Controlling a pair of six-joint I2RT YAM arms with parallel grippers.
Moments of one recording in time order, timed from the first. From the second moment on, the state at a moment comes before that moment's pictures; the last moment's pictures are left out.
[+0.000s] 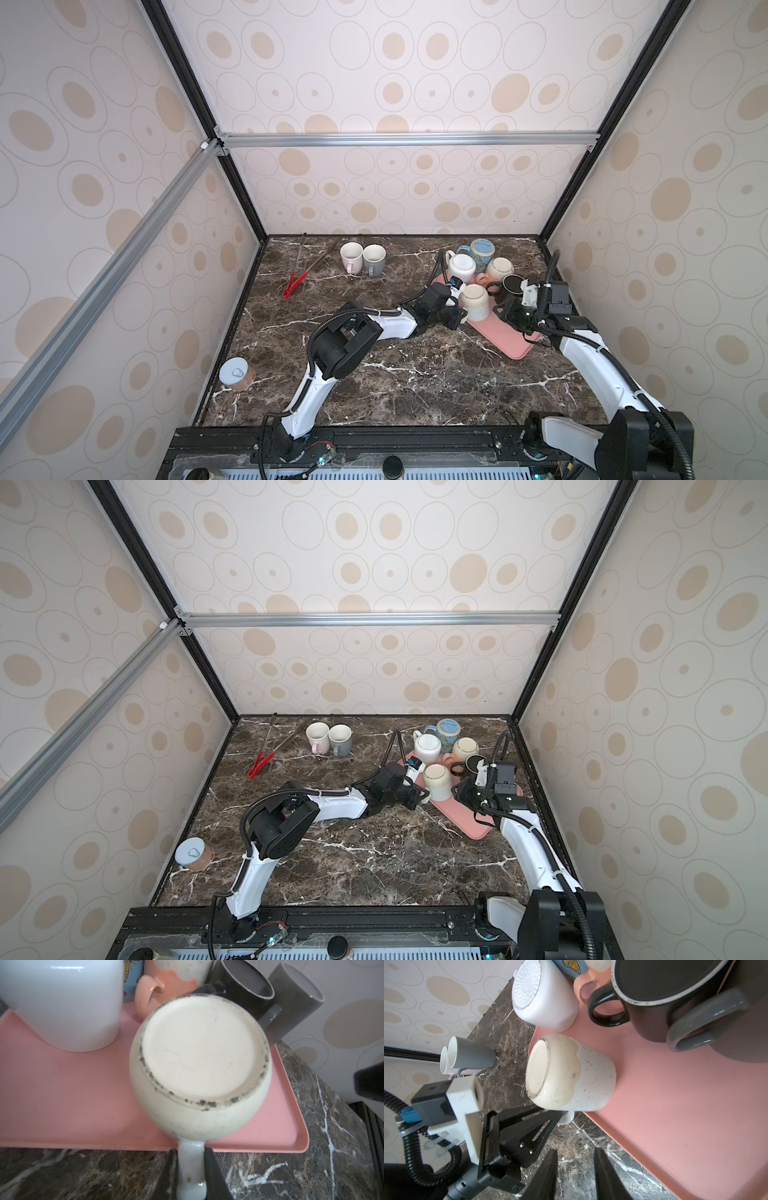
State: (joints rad) left arm -0.86 2.19 1.38 0.30 0.23 -0.37; right arm -0.05 1.15 0.76 -0.47 -0.38 0.54
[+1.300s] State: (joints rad) left arm -0.77 2.01 1.16 0.90 0.37 -0.91; right arm 0.00 1.12 0.63 0.10 -0.65 0.89
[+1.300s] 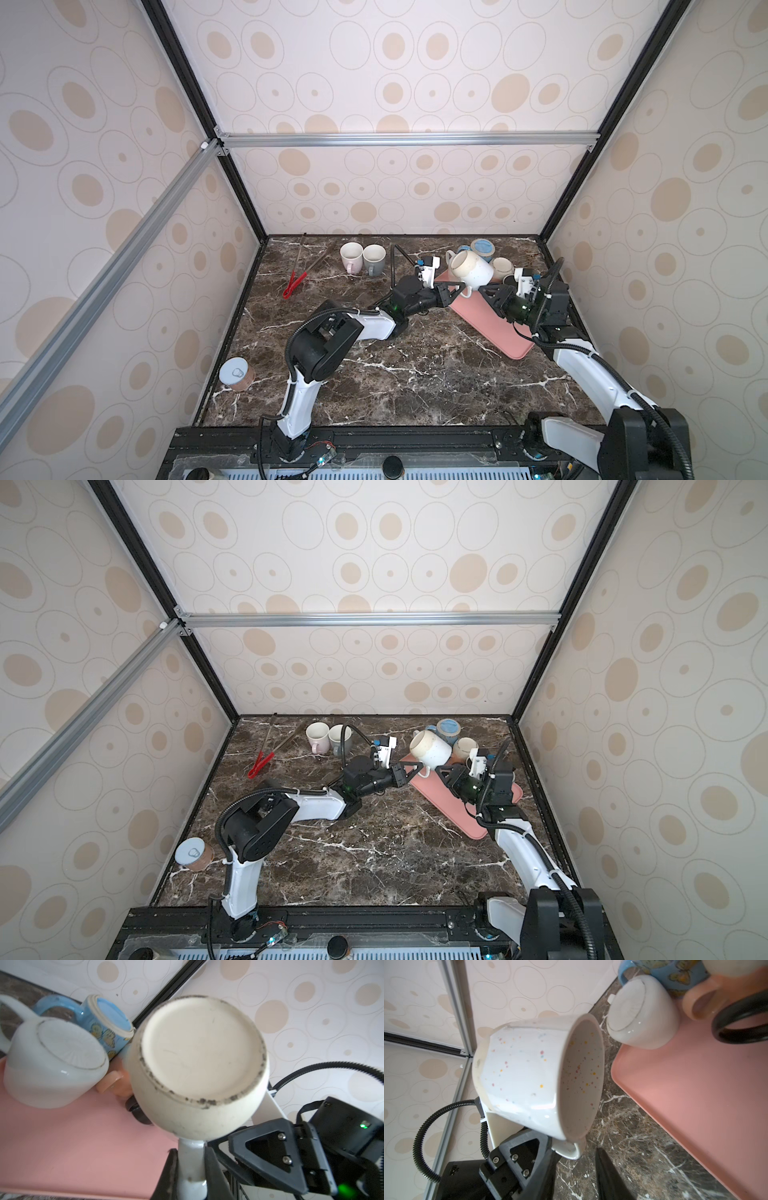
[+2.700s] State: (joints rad) left arm -0.71 1.78 1.10 1.12 0.34 -1.04; right arm 0.24 1.29 0.85 0.58 -0.77 1.01
